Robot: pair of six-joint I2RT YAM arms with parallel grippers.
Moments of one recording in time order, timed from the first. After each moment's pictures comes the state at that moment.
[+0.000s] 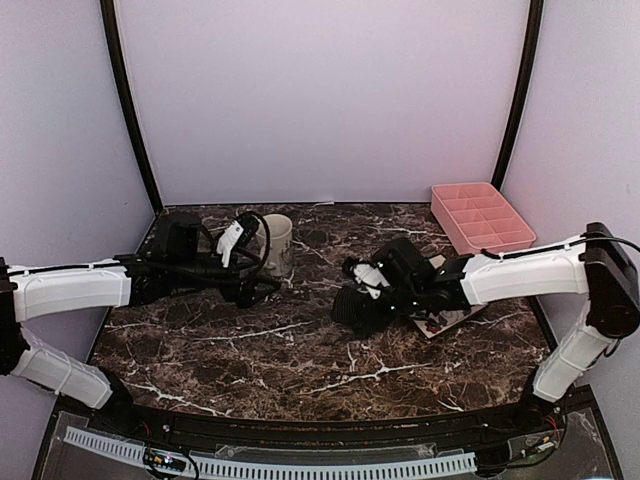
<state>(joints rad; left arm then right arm) -0.62 1.31 0.74 0.05 0.45 0.04 0.98 1.63 0.94 -0.22 0.09 0.01</state>
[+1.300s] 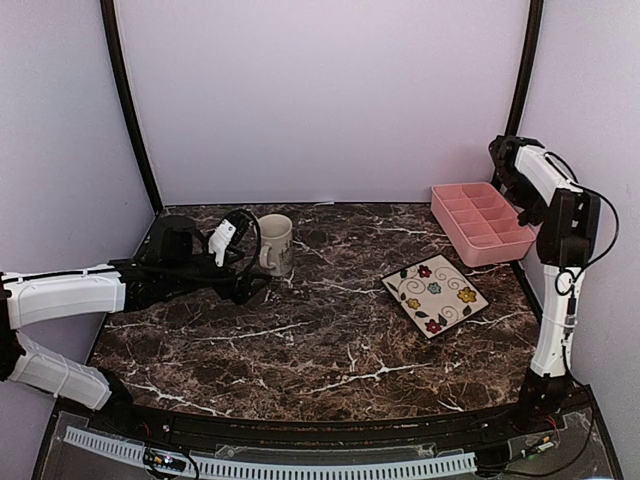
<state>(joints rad) -0.62 1.23 0.70 0.07 0.20 0.04 -0.05 2.20 2.20 -1.29 0.87 0.95</state>
